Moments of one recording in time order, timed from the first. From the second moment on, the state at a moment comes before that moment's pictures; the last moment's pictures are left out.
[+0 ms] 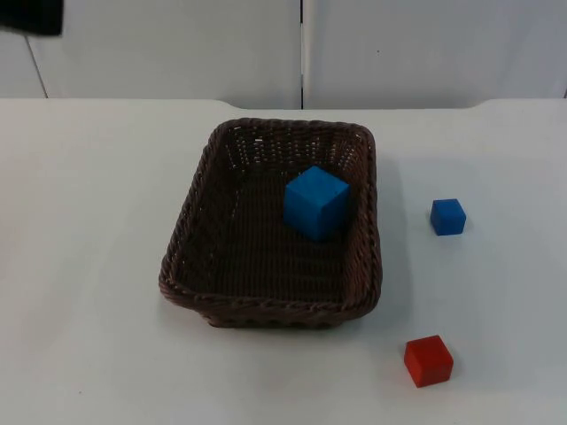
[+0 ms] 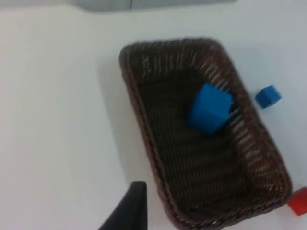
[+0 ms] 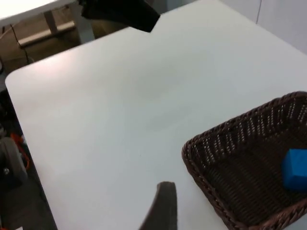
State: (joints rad) right arm 0.76 0.86 -0.89 0.42 0.64 -0.46; left arm -0.03 0.94 -0.78 -0.72 0.72 0.60
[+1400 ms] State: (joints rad) right arm 0.76 0.12 -0.63 0.30 0.93 -0.29; left arm -0.20 0.04 -0.60 -0.27 0.99 0.21
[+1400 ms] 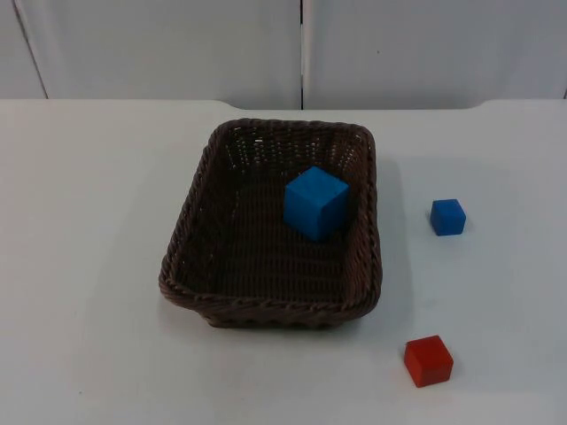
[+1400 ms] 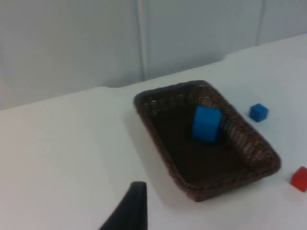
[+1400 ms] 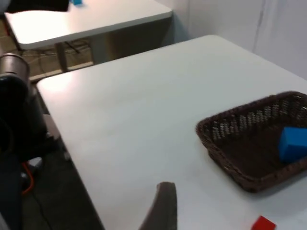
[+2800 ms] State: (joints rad) right arm 0.76 0.00 -0.52 -0.02 1.09 -0.02; left arm -0.20 0.00 -0.59 -0.06 1.09 0.04
